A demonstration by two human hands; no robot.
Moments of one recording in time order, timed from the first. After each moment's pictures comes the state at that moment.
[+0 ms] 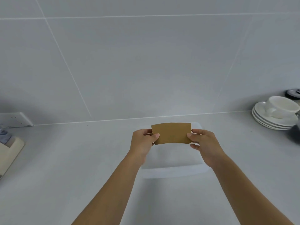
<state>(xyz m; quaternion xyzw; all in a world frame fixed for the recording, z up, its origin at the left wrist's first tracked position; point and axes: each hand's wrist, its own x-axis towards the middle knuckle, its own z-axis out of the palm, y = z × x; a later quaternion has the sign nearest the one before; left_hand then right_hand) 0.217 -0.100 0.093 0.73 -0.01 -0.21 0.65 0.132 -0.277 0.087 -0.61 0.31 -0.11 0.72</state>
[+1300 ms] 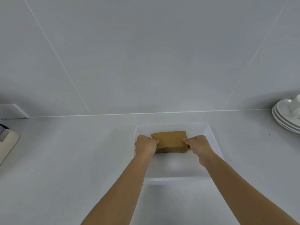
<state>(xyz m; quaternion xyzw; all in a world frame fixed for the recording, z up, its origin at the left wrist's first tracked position) 0.253 -0.139 0.034 0.80 0.15 -0.23 0.53 0.188 -0.288 0.039 -0.72 0.42 0.03 0.56</state>
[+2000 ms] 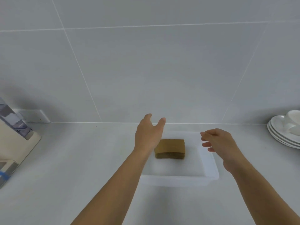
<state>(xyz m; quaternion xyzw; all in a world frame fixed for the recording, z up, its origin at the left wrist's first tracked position) 0.211 -0.131 0.143 0.86 -0.04 -0.06 0.51 0.126 -0.312 0.127 -0.76 0.29 -0.08 0.58</state>
